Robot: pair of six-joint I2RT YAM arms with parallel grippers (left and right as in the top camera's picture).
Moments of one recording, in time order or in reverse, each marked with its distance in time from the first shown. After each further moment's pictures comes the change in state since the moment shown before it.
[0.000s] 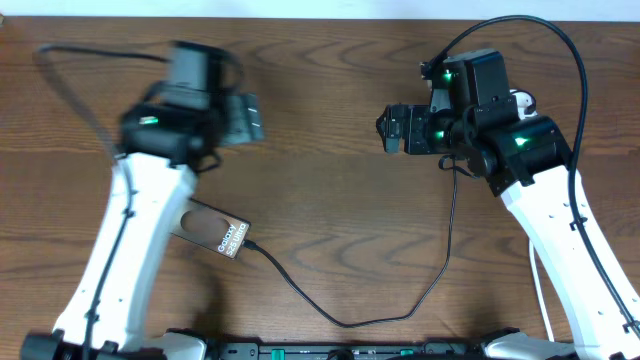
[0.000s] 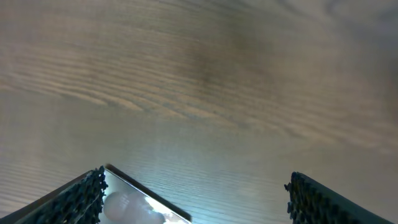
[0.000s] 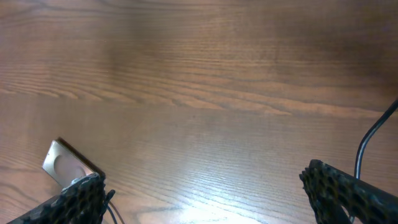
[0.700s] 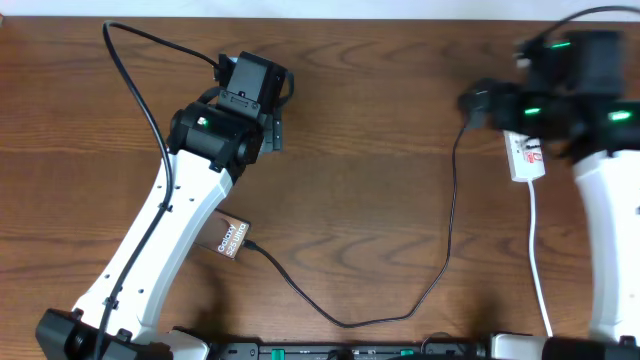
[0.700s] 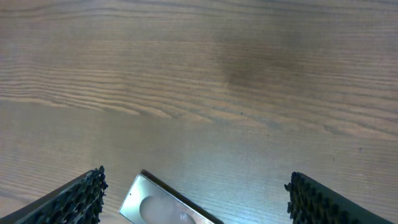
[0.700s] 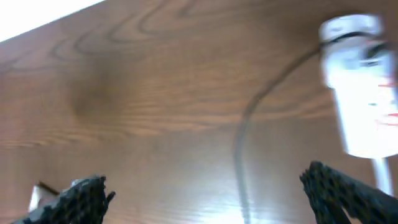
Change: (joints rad) left arm -0.141 0.040 0.003 -0.023 -0.243 0.016; right arm -0.426 0.045 0.140 -0.149 -0.166 -0.160
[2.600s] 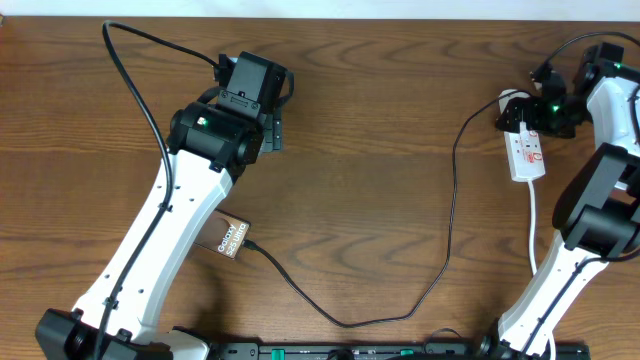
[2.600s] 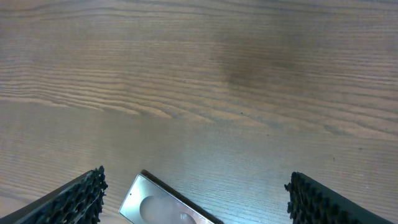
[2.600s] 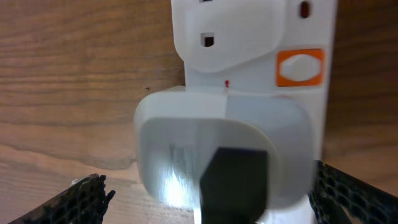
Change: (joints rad) left arm 0.000 0.000 0.000 0.000 0.000 0.000; right arm -0.294 0.798 0.284 0.028 -0.029 -0.513
